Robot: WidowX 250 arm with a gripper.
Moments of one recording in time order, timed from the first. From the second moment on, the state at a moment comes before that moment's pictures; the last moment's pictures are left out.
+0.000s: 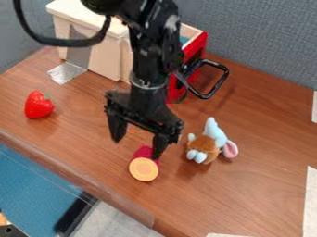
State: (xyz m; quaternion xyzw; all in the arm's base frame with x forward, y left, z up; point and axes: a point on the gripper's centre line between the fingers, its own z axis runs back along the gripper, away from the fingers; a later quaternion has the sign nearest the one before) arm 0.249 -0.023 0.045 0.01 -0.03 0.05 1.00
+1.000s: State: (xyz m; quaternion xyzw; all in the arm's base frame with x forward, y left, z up) arm 0.246 -0.014 0.001 0.03 0.01 0.06 1.00
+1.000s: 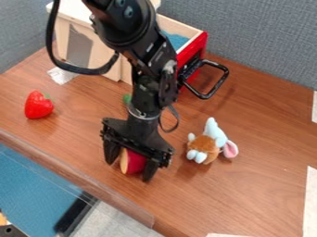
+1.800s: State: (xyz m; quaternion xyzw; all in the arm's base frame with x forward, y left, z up) arm 0.233 -0.024 0.028 -0.01 0.00 -0.01 1.00
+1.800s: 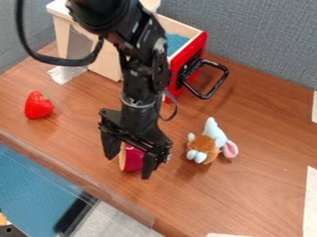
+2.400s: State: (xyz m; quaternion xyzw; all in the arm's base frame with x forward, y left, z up) arm 0.237 -0.028 0.060 -0.01 -0.08 -0.18 0.98
